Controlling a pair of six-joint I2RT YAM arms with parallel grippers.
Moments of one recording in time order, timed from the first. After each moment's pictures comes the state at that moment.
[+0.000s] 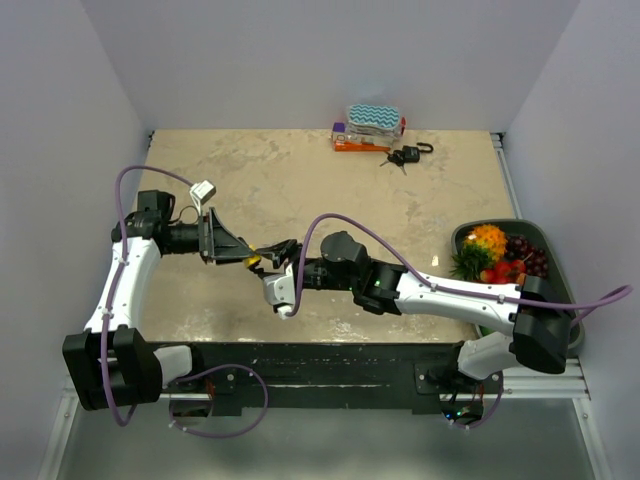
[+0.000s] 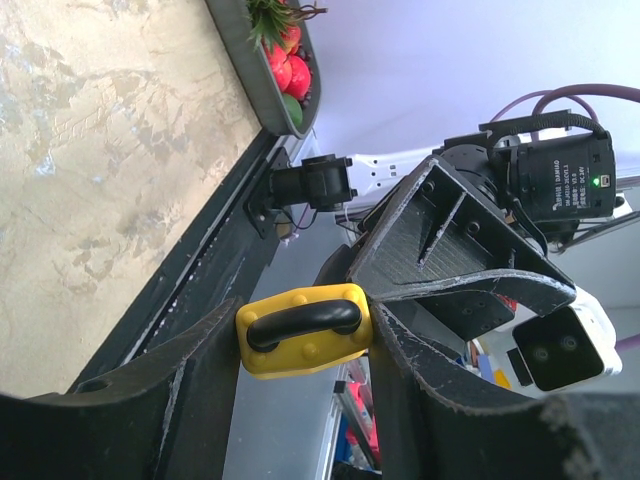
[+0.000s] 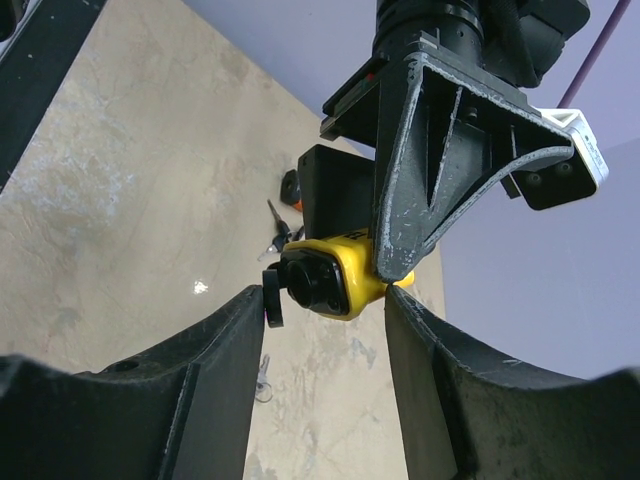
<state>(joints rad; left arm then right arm) 0.13 1.20 0.97 -0.95 1.42 -0.06 1.15 1.42 0.99 0.27 -0.28 -0.91</state>
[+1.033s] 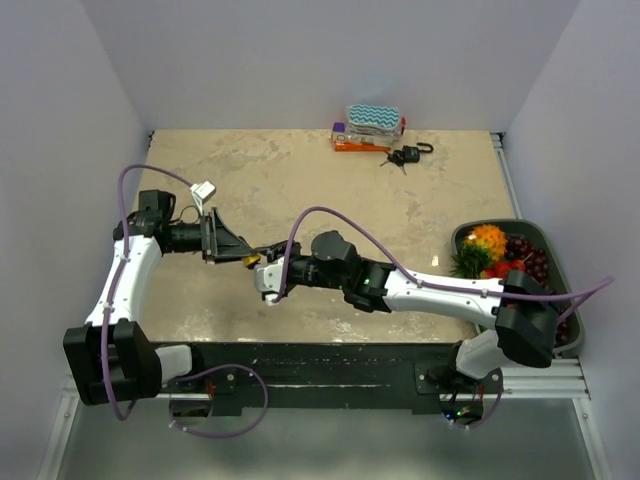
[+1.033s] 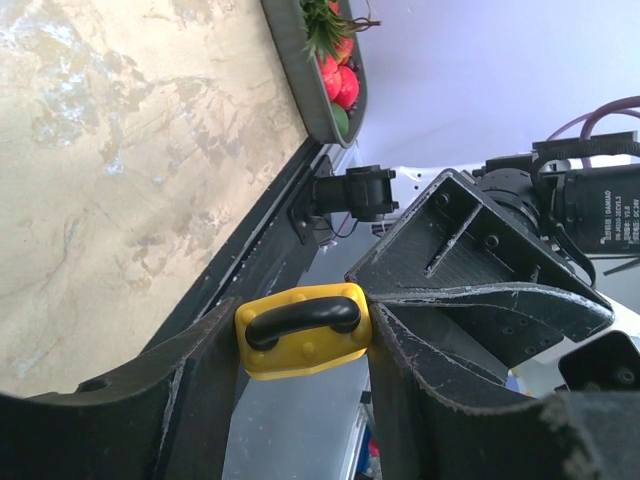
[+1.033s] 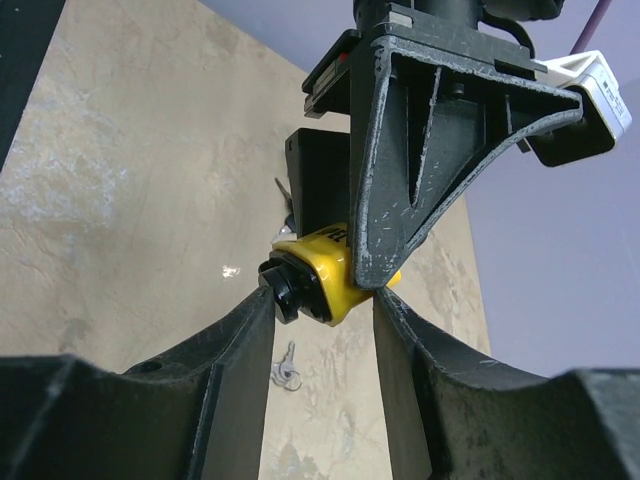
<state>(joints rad) 0.12 1.23 0.95 -0.91 1.34 -0.06 1.14 1.49 1.01 0.30 -0.21 -0.80</state>
